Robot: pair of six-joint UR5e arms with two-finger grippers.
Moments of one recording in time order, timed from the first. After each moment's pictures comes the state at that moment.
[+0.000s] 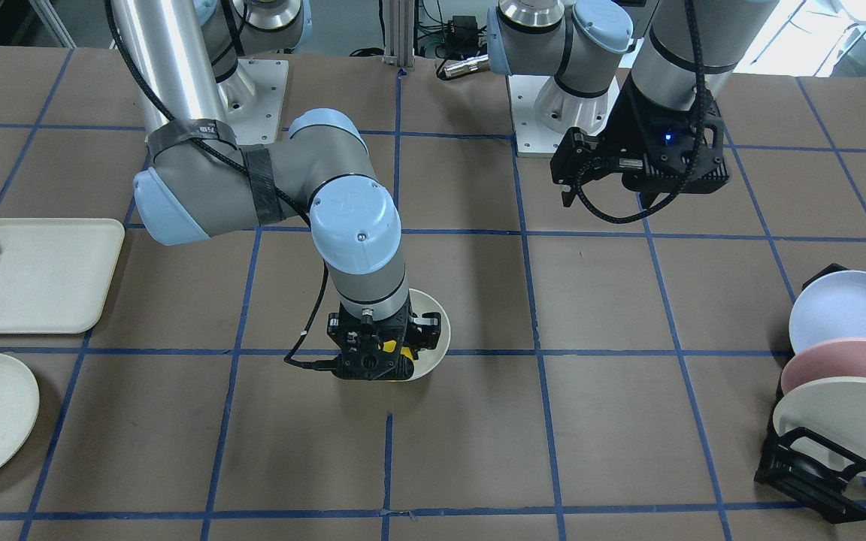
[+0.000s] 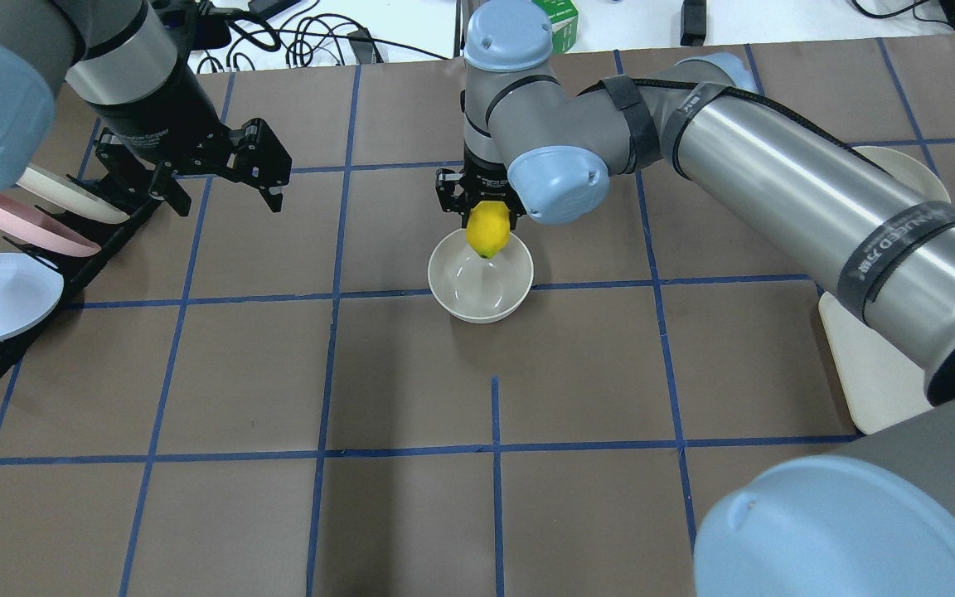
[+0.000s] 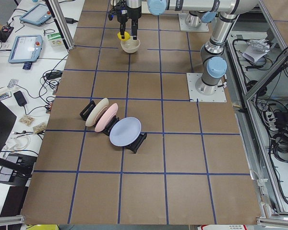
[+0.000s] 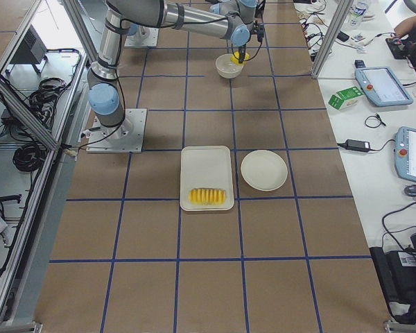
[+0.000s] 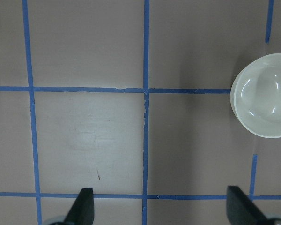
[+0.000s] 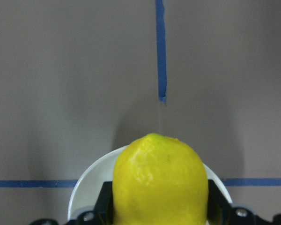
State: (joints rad) left arm -1.56 -1.59 -1.55 -1.59 1.57 0.02; right arm 1.91 -1.04 1.46 -2.04 -1.48 0.38
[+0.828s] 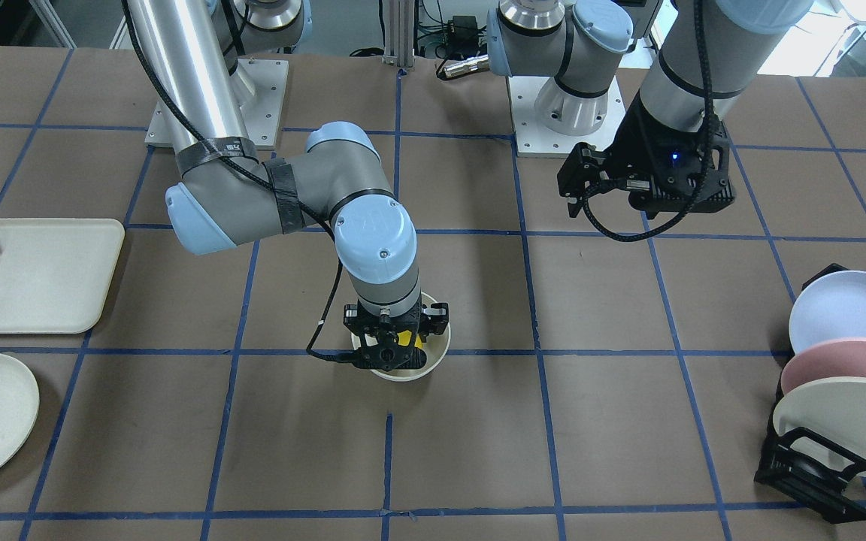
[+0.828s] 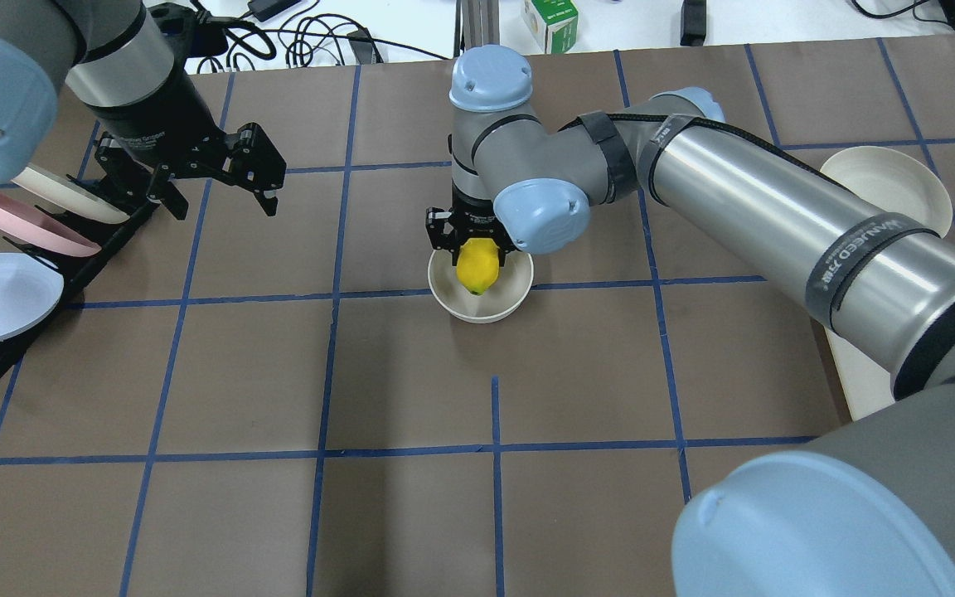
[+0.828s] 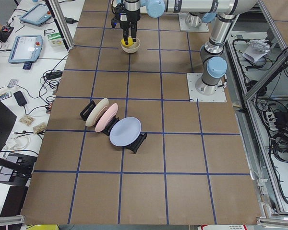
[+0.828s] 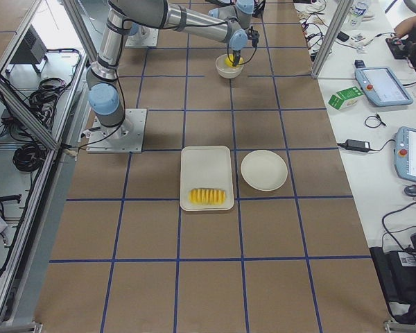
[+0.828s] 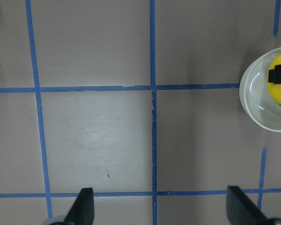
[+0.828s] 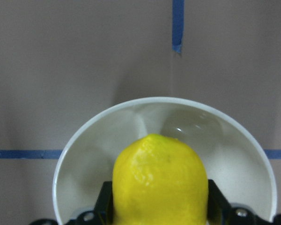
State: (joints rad) left arm -1.54 -1.61 -1.56 -1.59 1.57 0.03; right arm 1.94 -1.03 1.52 -2.03 -1.46 0.38
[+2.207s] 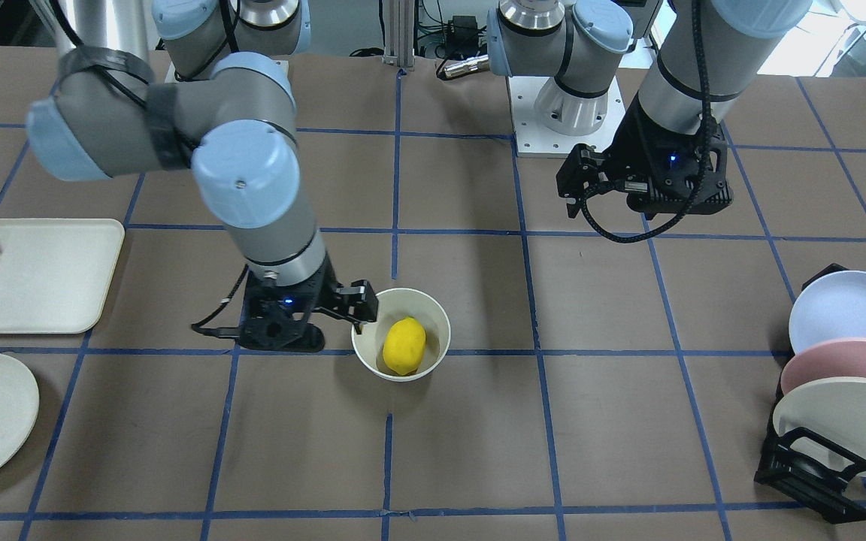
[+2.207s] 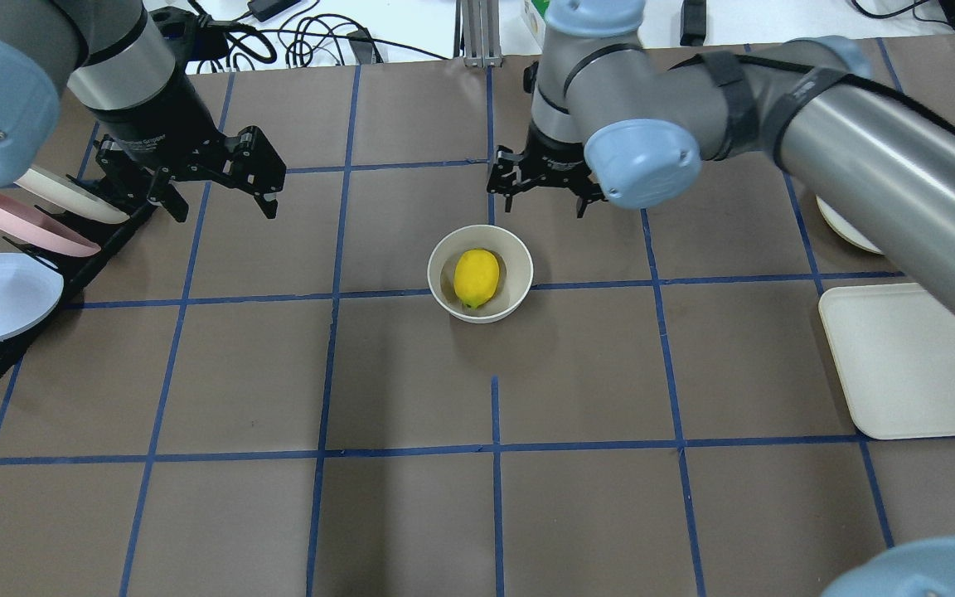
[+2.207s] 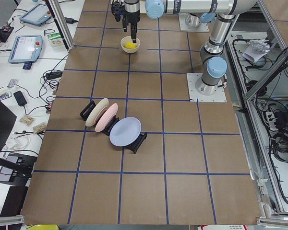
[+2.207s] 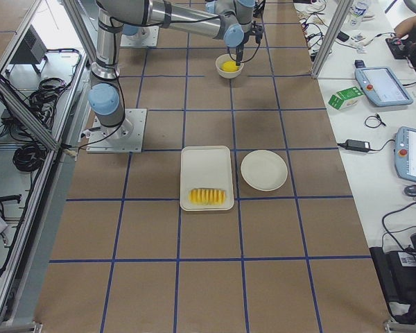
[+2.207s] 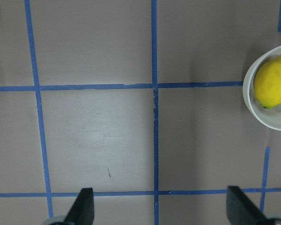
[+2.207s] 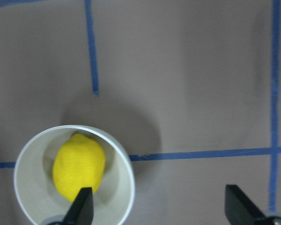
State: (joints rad) left arm -1.54 -1.61 -1.56 -1.59 1.57 0.04; right arm 1.74 -1.23 1.55 -1.93 -1.48 0.25
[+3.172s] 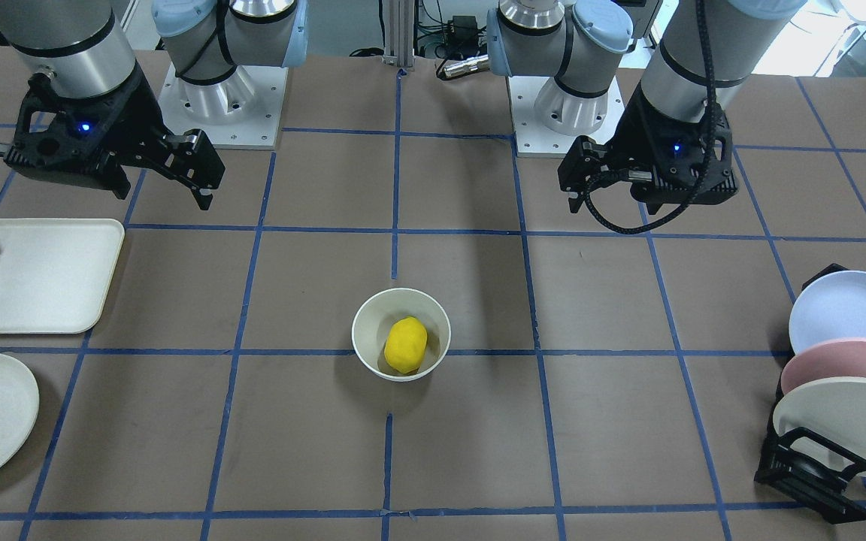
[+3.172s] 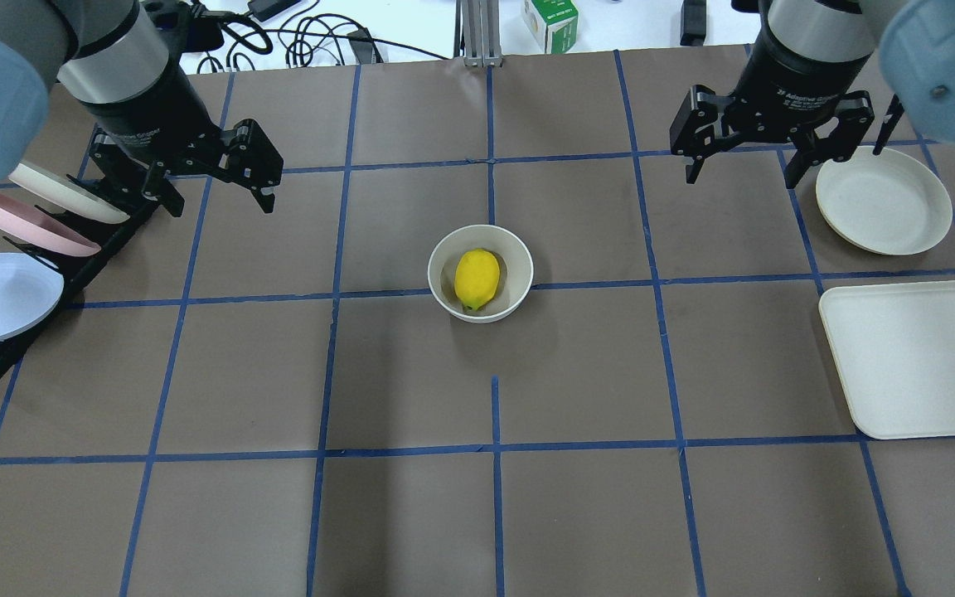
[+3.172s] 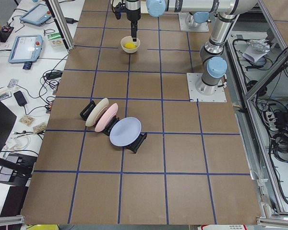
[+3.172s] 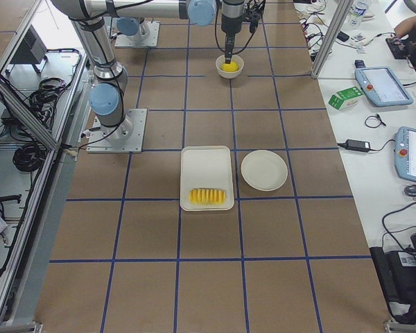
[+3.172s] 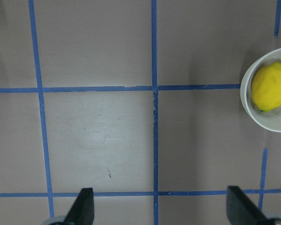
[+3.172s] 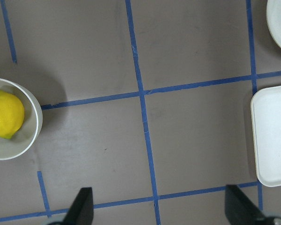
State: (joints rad) left arm -1.55 -1.60 -1.55 -1.59 1.57 0.03; right arm 1.57 -1.56 1.56 -1.57 -1.58 0.12
